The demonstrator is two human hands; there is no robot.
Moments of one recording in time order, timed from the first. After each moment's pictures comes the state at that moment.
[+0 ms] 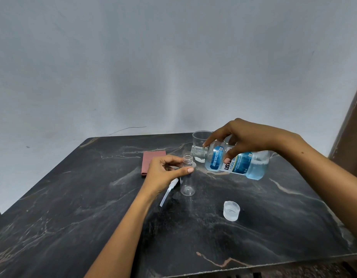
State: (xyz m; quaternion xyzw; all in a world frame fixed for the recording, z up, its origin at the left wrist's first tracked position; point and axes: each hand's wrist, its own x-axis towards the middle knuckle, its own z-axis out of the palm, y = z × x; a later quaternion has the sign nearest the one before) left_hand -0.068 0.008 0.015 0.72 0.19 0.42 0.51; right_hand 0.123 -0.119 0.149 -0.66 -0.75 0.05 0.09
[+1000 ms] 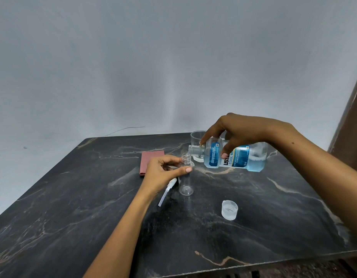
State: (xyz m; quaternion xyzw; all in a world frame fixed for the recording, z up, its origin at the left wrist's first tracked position) left_hand -0.068 0.008 0.014 0.72 0.20 0.43 0.52; right_hand 0.116 -0.109 0.163 -0.66 -0.75 0.03 0.03
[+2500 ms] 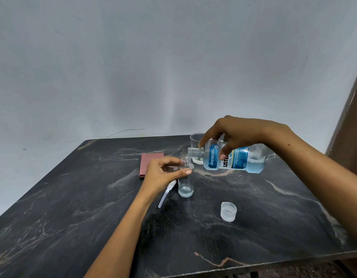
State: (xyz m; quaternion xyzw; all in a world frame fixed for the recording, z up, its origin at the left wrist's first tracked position) left_hand -0.069 0.010 0.013 0.73 0.21 0.42 0.50; right_hand 0.113 -0.107 0.164 -0.67 -0.74 0.03 0.02
